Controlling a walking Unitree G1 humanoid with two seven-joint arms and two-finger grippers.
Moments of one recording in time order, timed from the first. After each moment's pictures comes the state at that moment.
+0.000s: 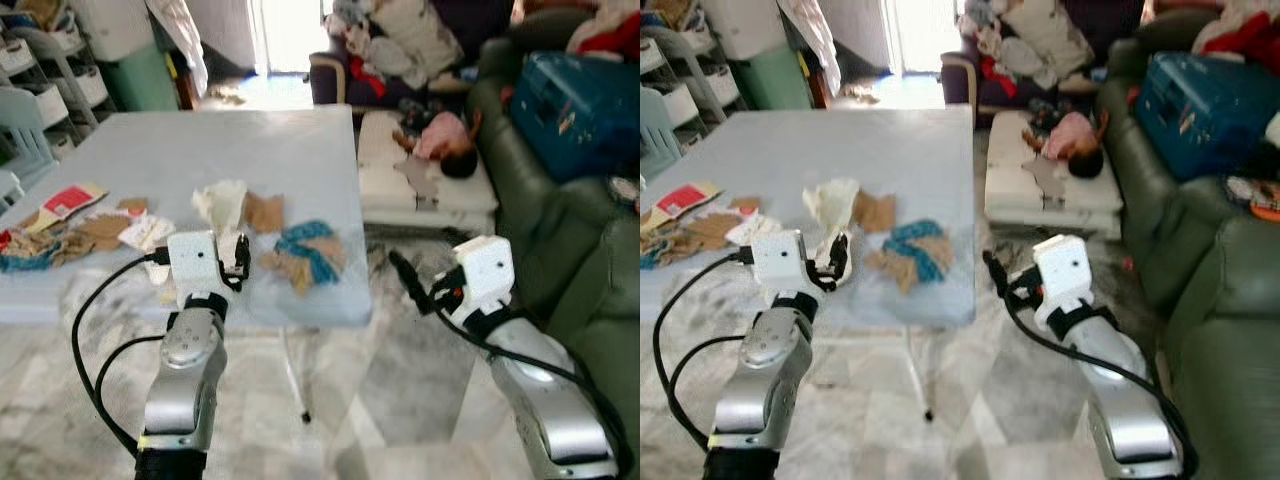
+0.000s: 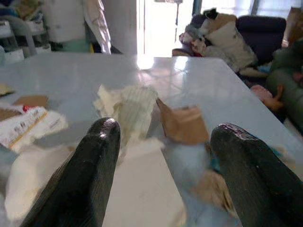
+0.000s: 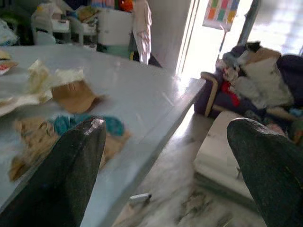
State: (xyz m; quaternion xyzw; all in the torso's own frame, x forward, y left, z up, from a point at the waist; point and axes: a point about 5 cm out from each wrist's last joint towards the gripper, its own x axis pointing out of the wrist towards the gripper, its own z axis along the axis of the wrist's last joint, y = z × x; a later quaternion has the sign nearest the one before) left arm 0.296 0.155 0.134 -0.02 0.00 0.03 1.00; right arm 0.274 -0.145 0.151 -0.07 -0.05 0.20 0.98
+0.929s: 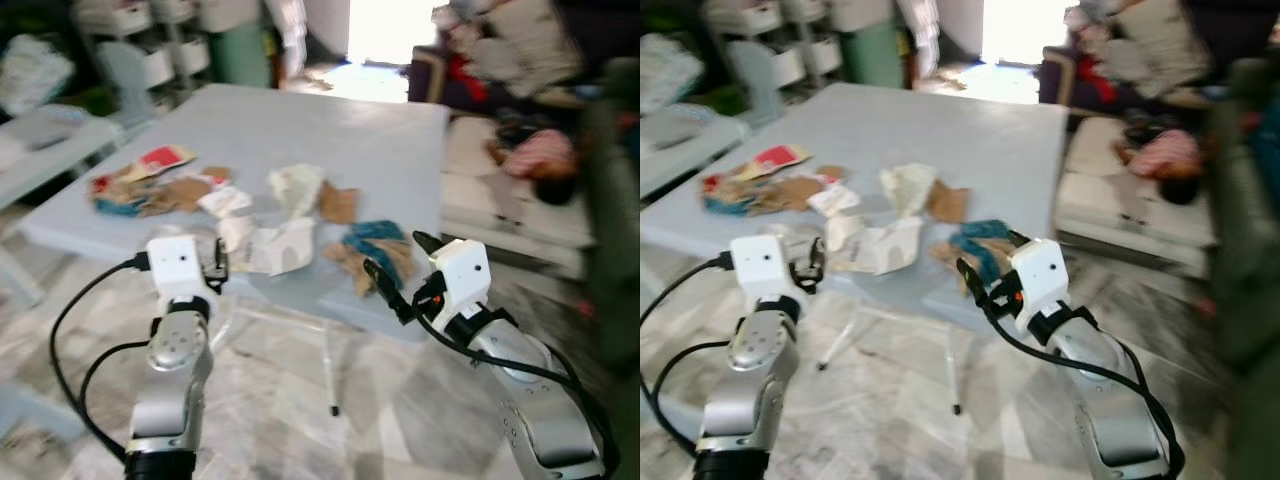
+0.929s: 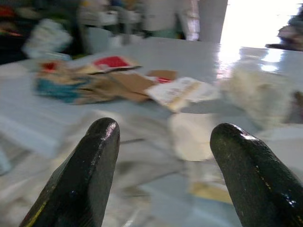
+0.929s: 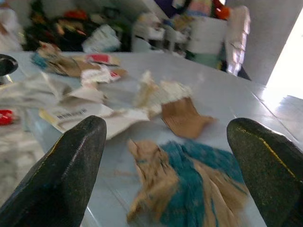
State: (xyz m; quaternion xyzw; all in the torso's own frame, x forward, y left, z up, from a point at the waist) left arm 0.293 0.173 0.129 -0.01 0.01 0.08 1.00; right arm 0.270 -0.128 0.149 -0.06 -0.05 0.26 0.96
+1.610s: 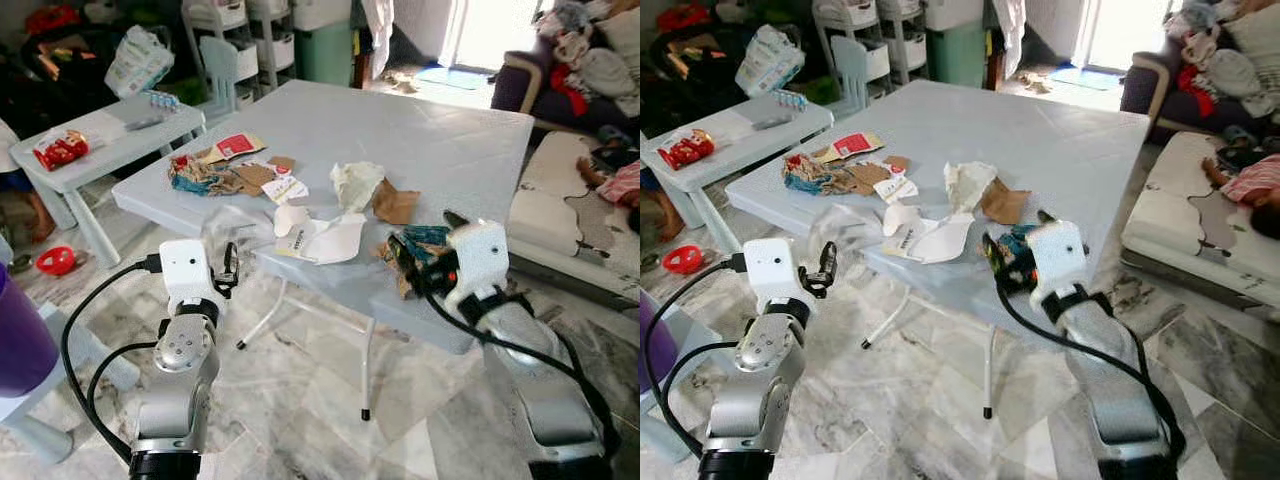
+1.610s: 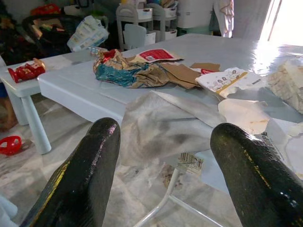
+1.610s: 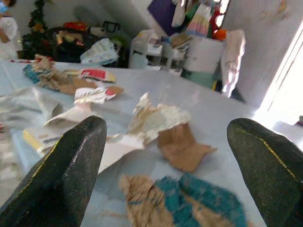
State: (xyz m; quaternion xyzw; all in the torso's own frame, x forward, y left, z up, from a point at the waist) left arm 0.293 0.162 0.124 -0.01 0.02 0.05 1.00; right arm 0.289 -0.144 0.163 -0.10 -0.08 0.16 0.98
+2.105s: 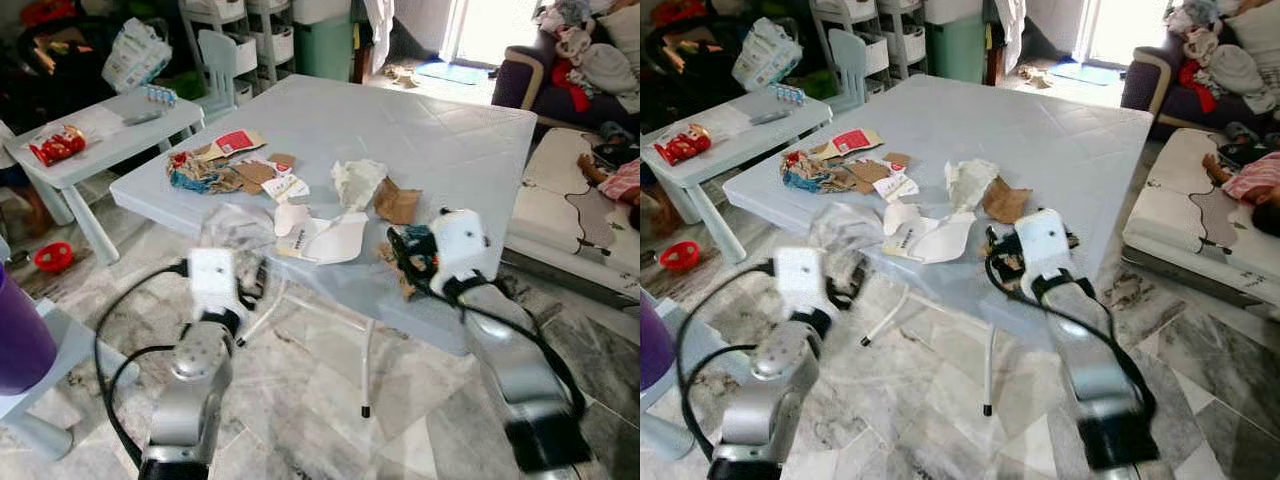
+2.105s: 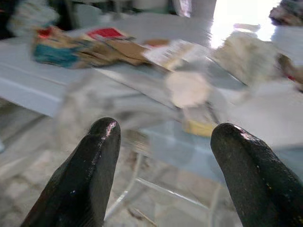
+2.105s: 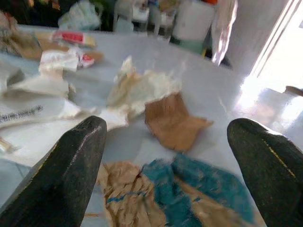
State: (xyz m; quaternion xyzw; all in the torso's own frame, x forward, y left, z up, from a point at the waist) left arm 0.285 0.137 0.110 -0.02 0.06 -0.06 1.00; right arm 0.324 -0.139 0.139 -0.12 -0.01 0.12 0.99
